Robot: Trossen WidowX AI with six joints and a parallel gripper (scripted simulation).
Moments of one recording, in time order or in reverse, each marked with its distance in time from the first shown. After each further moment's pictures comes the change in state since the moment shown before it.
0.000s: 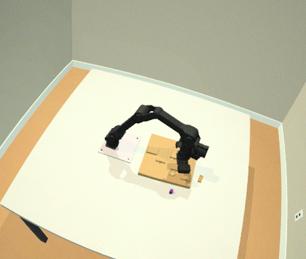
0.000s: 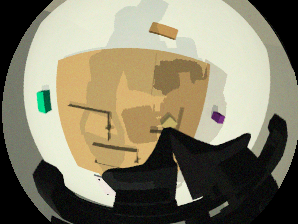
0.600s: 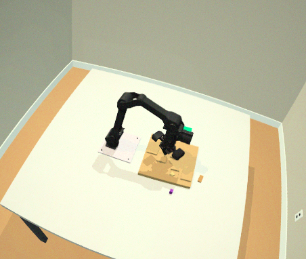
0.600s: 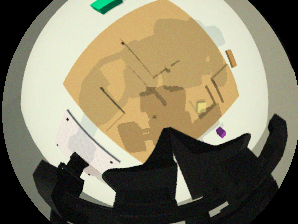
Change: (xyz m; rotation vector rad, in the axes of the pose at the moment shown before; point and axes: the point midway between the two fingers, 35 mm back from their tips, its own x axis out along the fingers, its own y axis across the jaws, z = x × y) arm -0.014 0.058 -0.075 -0.739 -0.002 -0.001
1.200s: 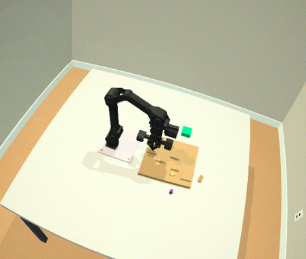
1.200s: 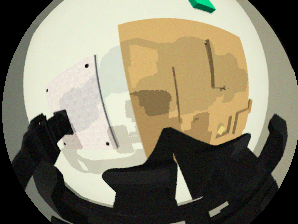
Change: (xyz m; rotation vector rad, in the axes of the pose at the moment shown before) arm 0.013 0.071 -0.022 -0.539 0.000 0.004
